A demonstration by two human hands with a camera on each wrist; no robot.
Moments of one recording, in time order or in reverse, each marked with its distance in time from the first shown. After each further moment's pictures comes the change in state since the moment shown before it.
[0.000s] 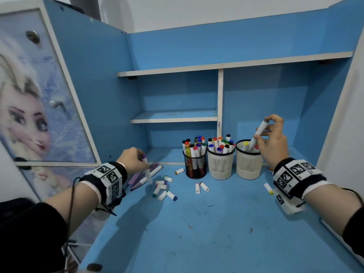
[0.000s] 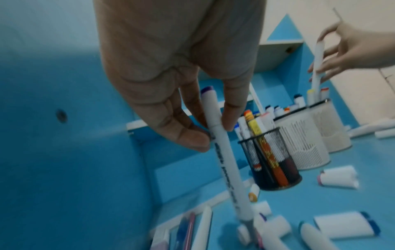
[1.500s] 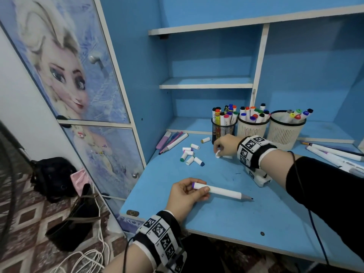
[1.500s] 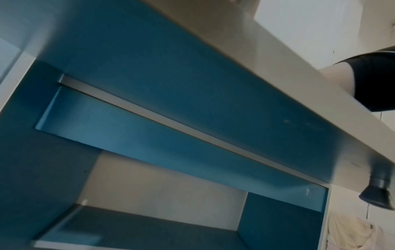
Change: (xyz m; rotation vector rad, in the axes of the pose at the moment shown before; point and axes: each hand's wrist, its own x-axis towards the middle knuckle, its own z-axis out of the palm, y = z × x) left_hand -0.166 0.004 0.127 -1.380 -0.100 -0.138; right_hand -0.060 -0.049 0.155 -0.640 -1.241 -0.163
